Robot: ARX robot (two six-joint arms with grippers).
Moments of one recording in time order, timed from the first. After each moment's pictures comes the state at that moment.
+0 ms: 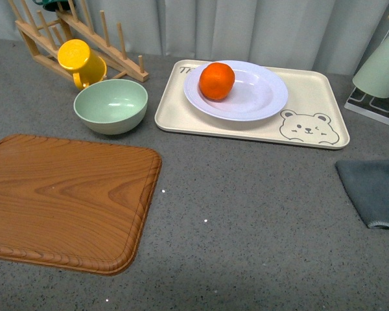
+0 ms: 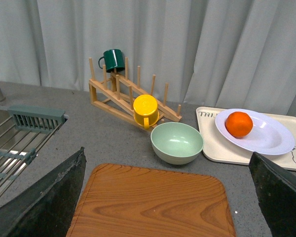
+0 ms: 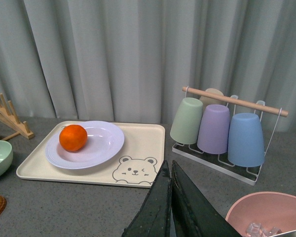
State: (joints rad) left arm 0.00 0.00 0.02 0.00 0.00 0.00; right arm 0.00 0.16 0.01 0.17 0.00 0.00
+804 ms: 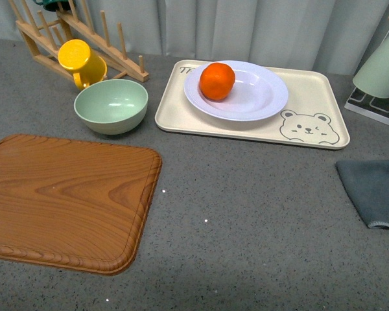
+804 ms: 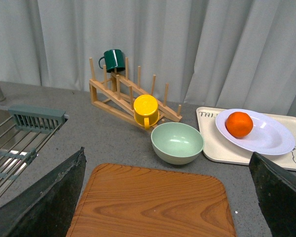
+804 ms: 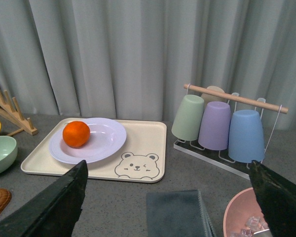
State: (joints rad) left arm 0.00 0.00 0.02 0.00 0.00 0.00; right arm 0.00 0.00 0.01 0.00 0.00 0.00
